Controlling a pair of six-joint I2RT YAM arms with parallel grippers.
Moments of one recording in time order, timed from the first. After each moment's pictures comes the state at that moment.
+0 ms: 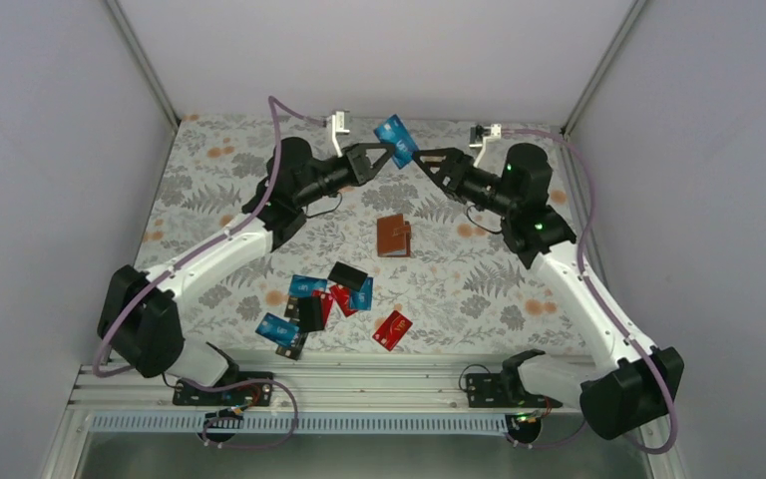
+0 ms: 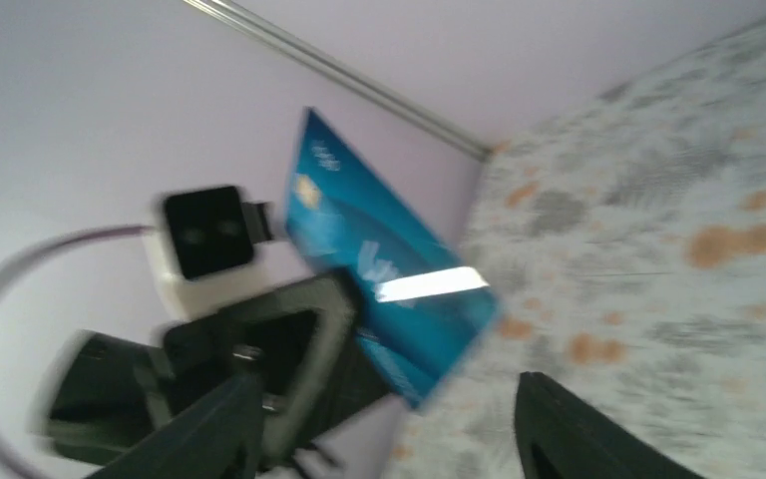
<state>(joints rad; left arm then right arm) -0.62 1.49 1.15 0.47 0.46 -0.94 0.37 1.15 1.07 0.00 -0.61 1.02</state>
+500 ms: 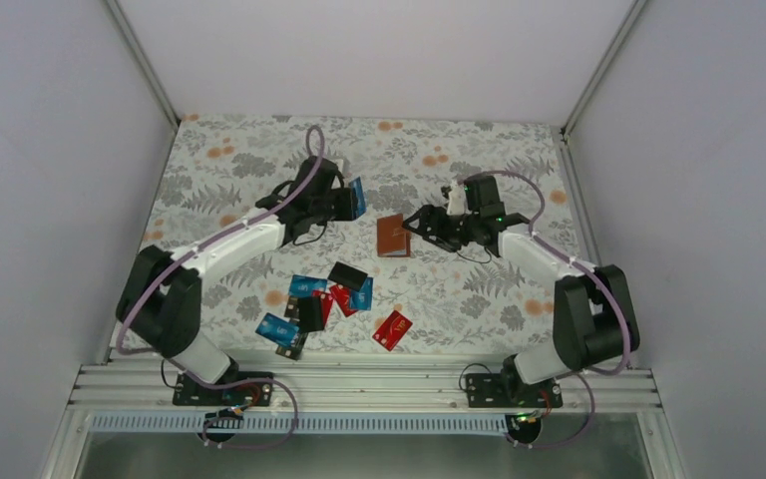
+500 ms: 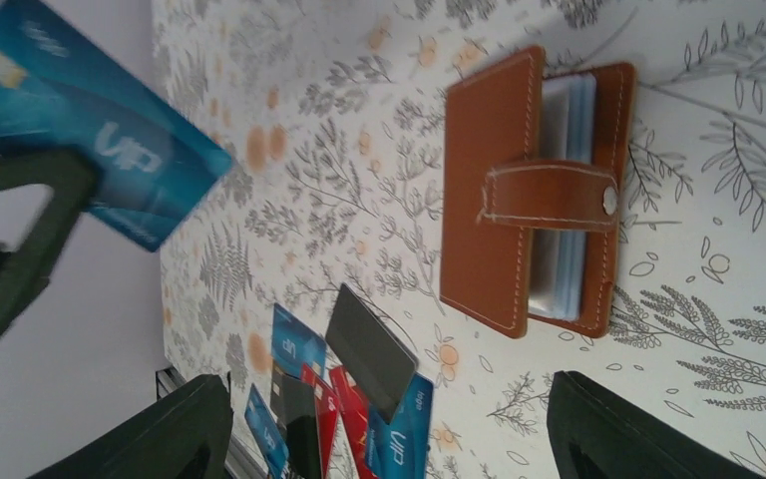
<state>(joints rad) -0.58 1.54 1.13 -0.21 0.09 -0.55 0.30 1.46 0.89 -0.27 -0.64 0.65</state>
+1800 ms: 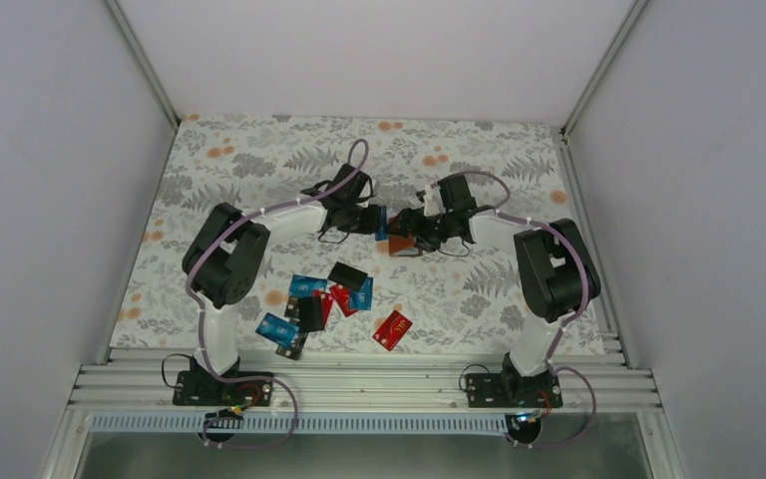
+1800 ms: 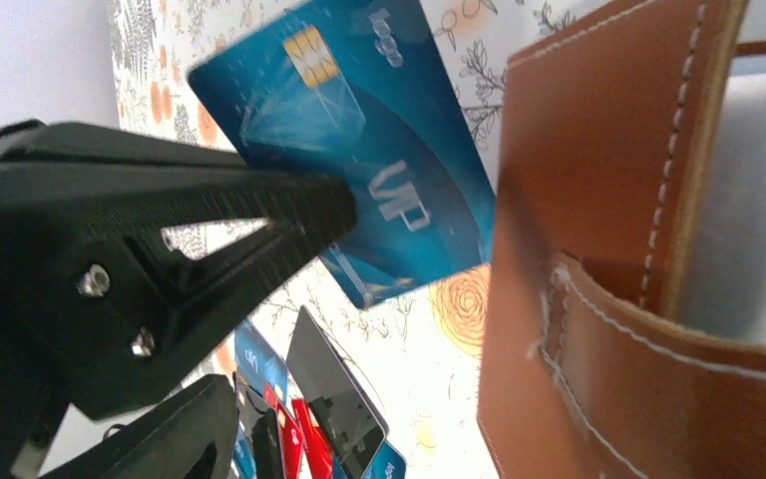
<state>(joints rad) -0.60 1.98 1.32 -0.29 0.25 -0.46 0.36 1.81 0.99 -0.15 -0.73 0.62</state>
